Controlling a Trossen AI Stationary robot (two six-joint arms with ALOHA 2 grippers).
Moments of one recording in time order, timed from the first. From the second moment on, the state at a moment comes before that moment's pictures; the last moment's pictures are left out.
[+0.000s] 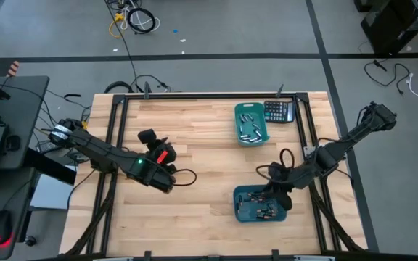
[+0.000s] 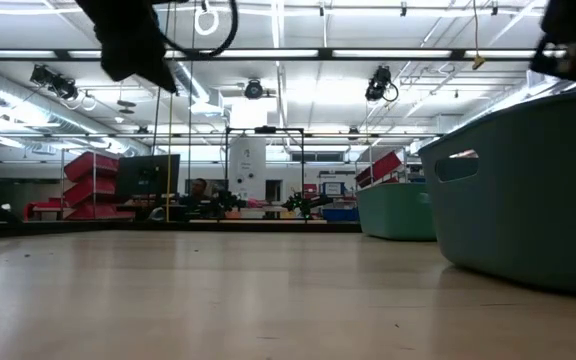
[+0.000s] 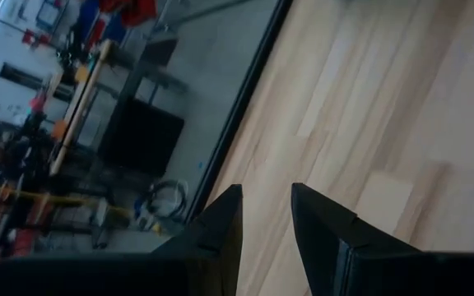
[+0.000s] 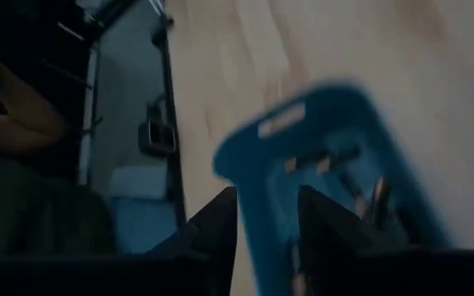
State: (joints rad) left arm -0.40 1.48 1.17 -1.26 -1.08 -0.68; right arm 0.58 1.01 0.72 -0.40 0.12 0.97
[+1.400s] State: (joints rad) left arm -0.40 1.73 1.17 -0.30 -0.34 -0.12; right arm 0.80 1.08 0.72 -1.03 -0.01 0.96
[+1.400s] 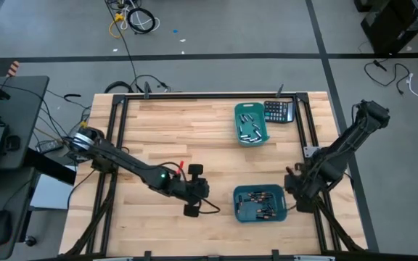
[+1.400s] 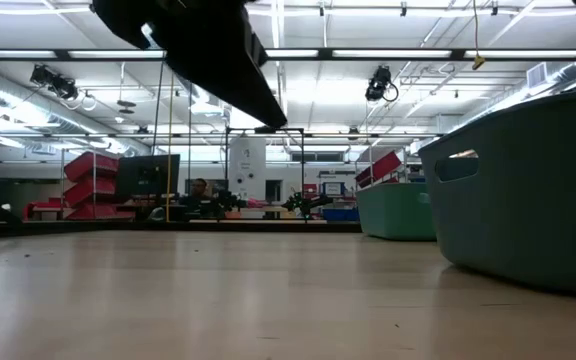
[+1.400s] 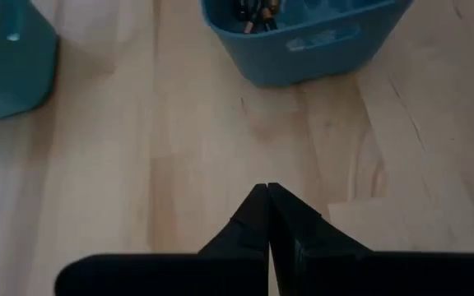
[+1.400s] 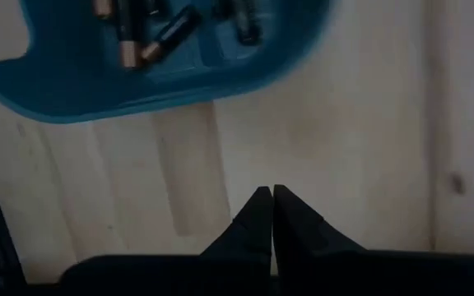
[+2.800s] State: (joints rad) left arm -0.67 1.81 1.21 -0.04 -0.61 -0.38; right arm 0.87 1.39 0.72 -0.49 0.03 0.76
